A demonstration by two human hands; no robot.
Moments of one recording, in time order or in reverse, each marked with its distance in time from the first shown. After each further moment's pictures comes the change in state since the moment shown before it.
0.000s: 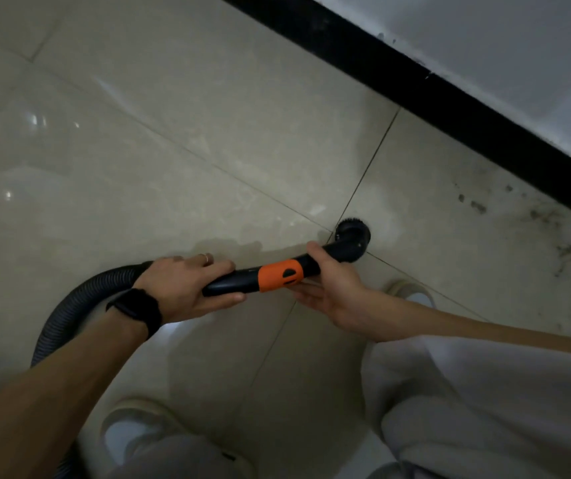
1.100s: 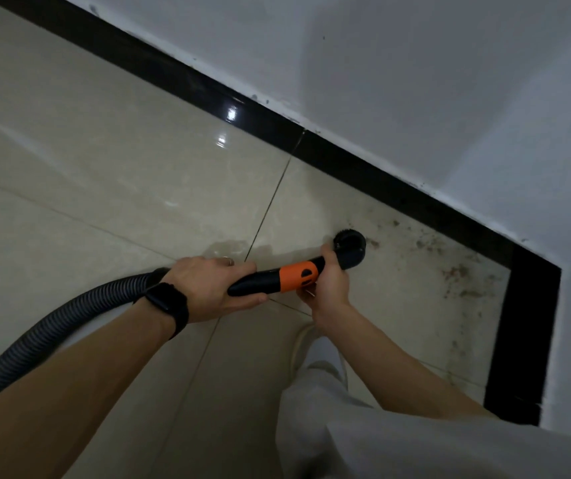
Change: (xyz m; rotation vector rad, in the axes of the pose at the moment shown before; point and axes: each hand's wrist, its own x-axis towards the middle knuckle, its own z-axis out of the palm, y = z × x) left_hand 0.186 0.107 0.002 0.035 -0.184 0.095; right_hand 0.040 -0.086 -0.115 0.382 0.371 -0.244
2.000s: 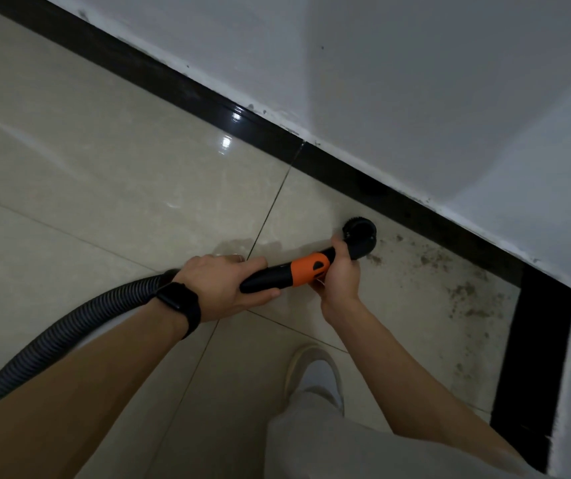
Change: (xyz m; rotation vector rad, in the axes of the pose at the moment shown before) left_hand 0.039 0.008 -0.006 -0.108 0.017 -0.062; right_hand 0.040 -0.036 0.007 0.019 -0.010 -0.094
